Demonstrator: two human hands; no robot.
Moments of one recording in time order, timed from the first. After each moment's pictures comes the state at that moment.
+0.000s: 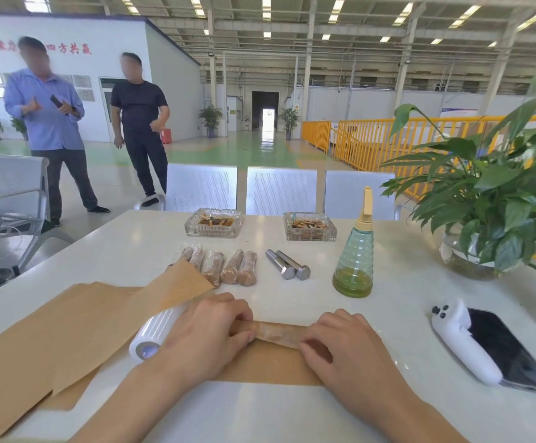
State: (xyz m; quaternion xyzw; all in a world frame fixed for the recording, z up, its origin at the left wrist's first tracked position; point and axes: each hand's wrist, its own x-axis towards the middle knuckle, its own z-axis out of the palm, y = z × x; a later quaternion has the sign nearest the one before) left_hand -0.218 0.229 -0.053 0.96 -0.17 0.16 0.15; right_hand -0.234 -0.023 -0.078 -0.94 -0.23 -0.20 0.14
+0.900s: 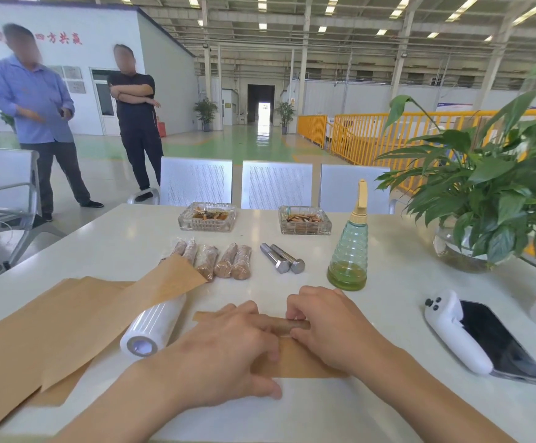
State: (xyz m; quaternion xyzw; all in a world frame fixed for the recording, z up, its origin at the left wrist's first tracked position) left_hand -0.244 0.197 -0.033 0.93 -0.36 0.07 0.01; right_hand -0.200 -0.012 -0.045 -0.96 -0.25 -0.10 0.09
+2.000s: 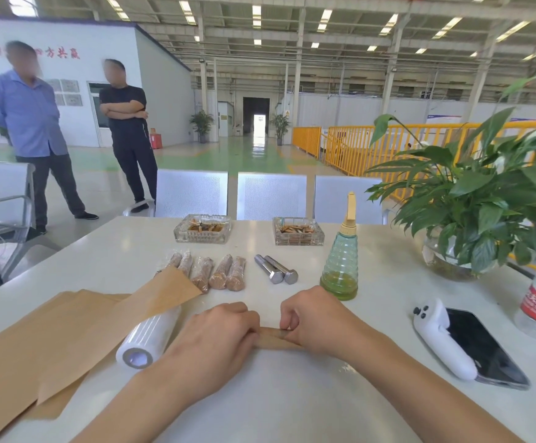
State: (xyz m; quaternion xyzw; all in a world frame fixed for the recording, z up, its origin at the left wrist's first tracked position) left_hand -0.234 0.201 -0.039 0.95 -0.26 0.16 0.09; right_hand -0.190 -0.009 -0.026 -0.97 -0.18 -0.03 0.16
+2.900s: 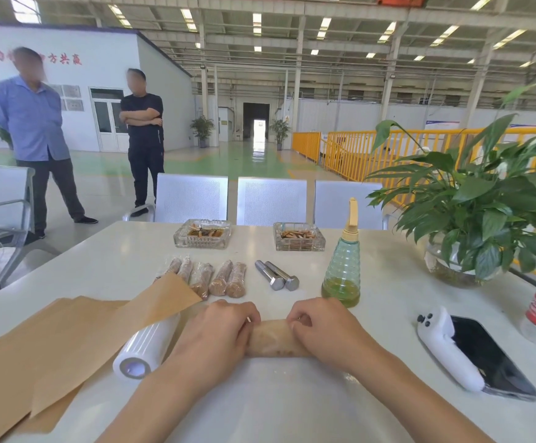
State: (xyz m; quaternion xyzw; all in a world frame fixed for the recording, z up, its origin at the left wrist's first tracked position) left_hand -0.206 0.201 -0.051 0.95 -0.17 0.18 0.17; right_hand -0.187 -0.018 -0.040 -0.96 -0.12 -0.04 0.25
